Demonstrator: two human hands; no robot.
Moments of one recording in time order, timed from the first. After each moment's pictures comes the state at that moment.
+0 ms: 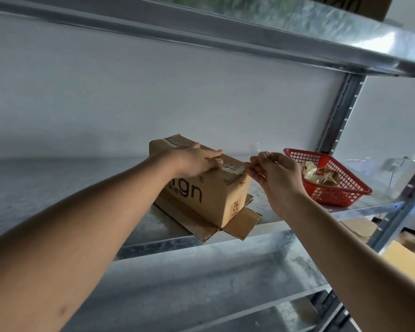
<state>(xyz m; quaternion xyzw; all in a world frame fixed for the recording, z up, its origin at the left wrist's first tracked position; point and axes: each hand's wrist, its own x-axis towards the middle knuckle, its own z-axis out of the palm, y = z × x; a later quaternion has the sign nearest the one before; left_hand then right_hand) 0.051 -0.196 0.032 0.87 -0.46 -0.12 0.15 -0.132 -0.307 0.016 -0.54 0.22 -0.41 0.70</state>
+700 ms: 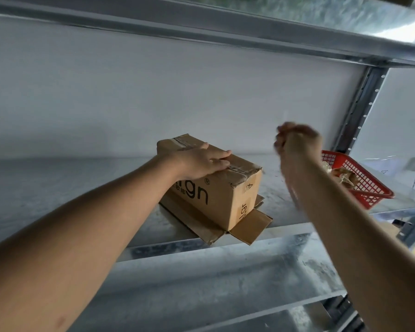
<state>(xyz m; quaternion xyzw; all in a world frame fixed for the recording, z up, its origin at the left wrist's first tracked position) 0.058 -0.193 0.029 0.86 -0.47 -0.12 0.16 -0.096 -0.351 0.057 -0.51 0.25 -0.52 0.64</state>
